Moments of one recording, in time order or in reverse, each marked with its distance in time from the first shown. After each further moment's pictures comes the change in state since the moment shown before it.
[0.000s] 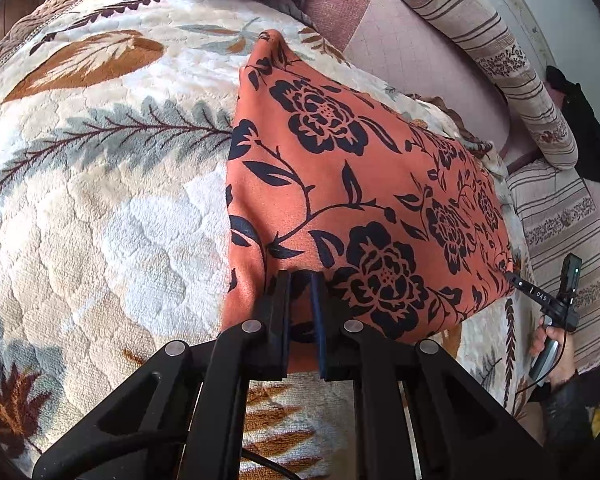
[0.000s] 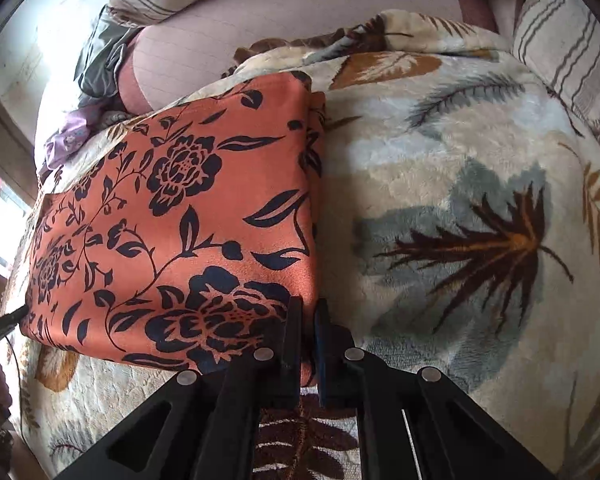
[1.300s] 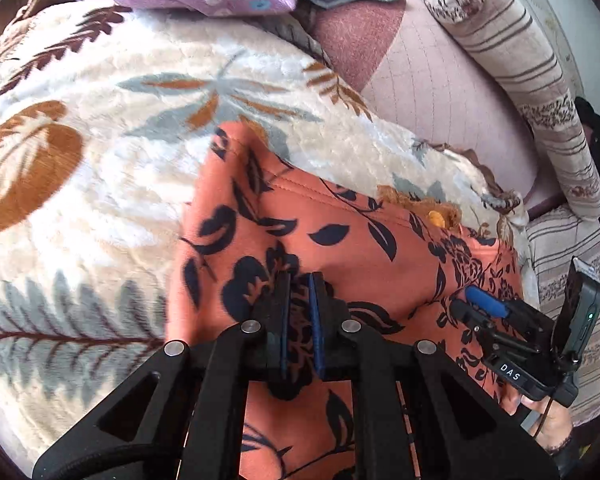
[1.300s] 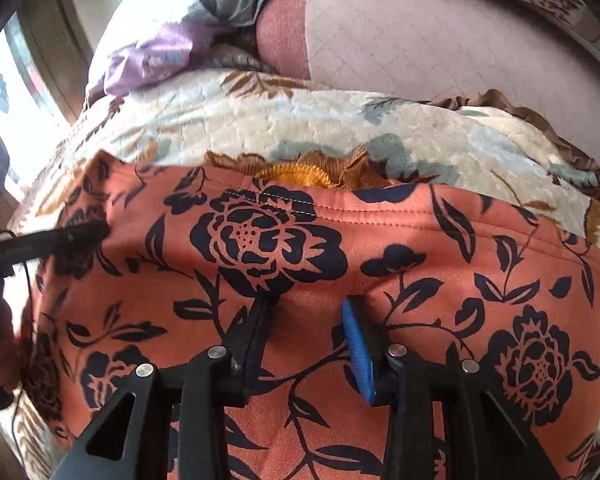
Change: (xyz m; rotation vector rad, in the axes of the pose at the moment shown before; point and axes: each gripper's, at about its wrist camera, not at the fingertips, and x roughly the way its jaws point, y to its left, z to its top) left arm 0.059 0.002 0.119 -0.056 -0.042 0.038; right arm 0.102 0.237 0.088 -0.387 0.044 0.053
